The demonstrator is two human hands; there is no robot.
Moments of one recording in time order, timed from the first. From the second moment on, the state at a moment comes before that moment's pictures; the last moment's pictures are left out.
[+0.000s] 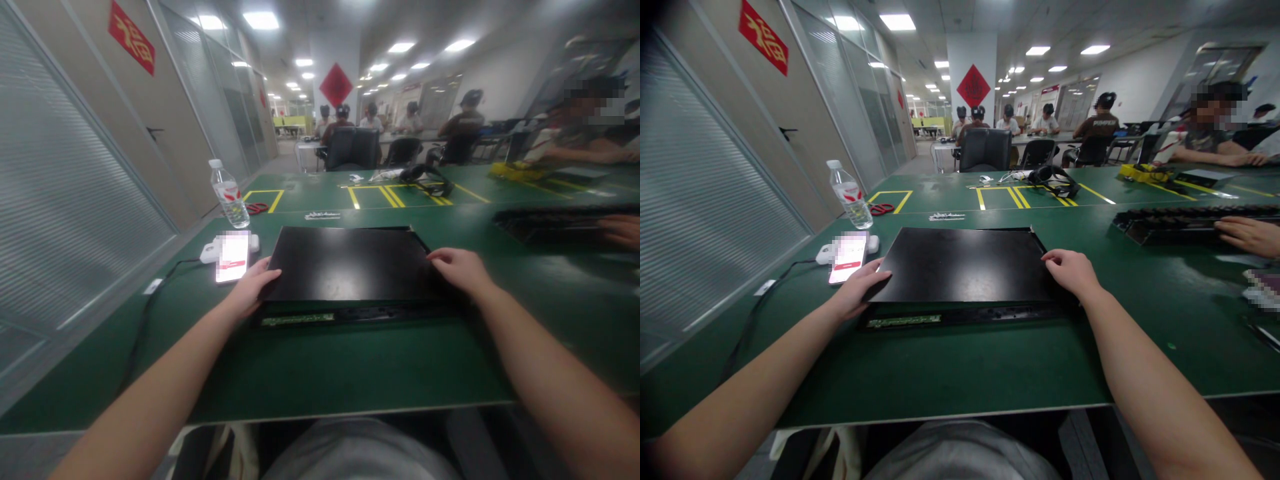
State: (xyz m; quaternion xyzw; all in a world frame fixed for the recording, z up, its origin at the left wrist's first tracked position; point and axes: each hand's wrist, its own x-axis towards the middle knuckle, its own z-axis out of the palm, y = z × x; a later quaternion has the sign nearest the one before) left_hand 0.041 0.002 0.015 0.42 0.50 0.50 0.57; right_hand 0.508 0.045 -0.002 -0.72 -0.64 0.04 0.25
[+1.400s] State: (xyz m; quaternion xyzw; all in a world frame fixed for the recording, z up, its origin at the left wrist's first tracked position) left_hand 0.041 0.003 0.014 0.42 0.50 0.49 0.58; right_hand 0.507 0.045 -0.001 -0.74 -0.63 0.07 0.24
